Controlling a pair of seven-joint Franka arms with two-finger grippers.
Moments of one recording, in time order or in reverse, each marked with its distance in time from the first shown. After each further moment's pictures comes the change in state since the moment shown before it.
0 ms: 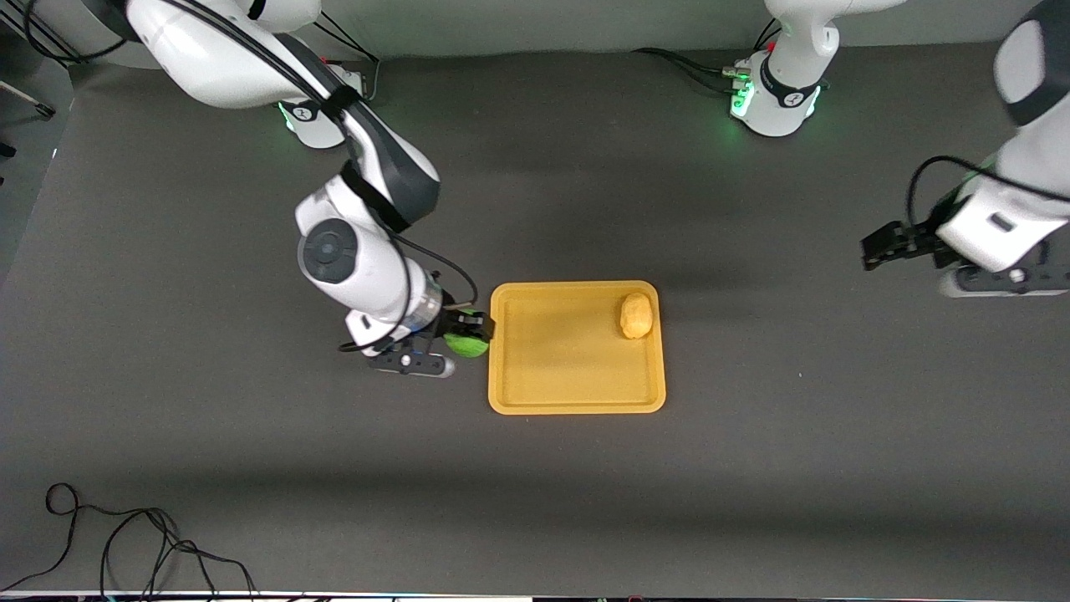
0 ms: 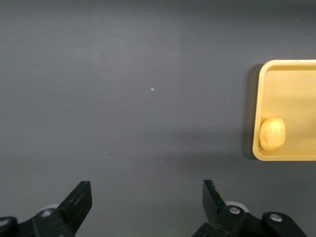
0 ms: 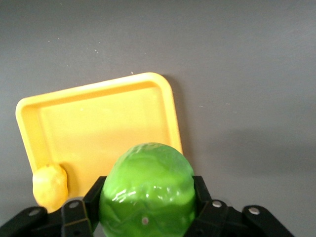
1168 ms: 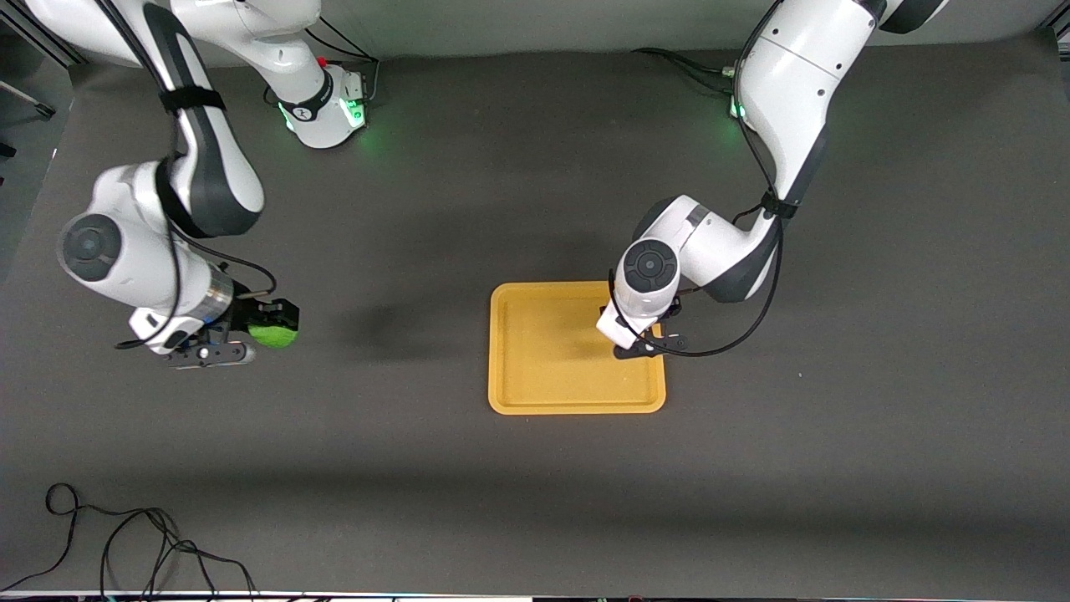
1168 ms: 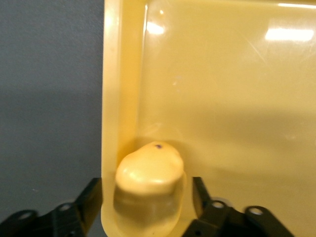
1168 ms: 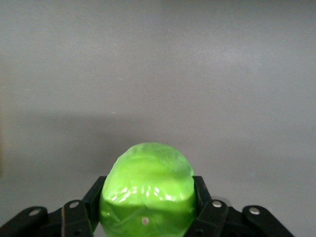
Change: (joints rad) left arm -0.551 0.630 -0.024 0.017 0.166 0.484 -0.752; right arm -0.095 -0.394 -0.422 -0.330 0.078 -0.216 -0.737
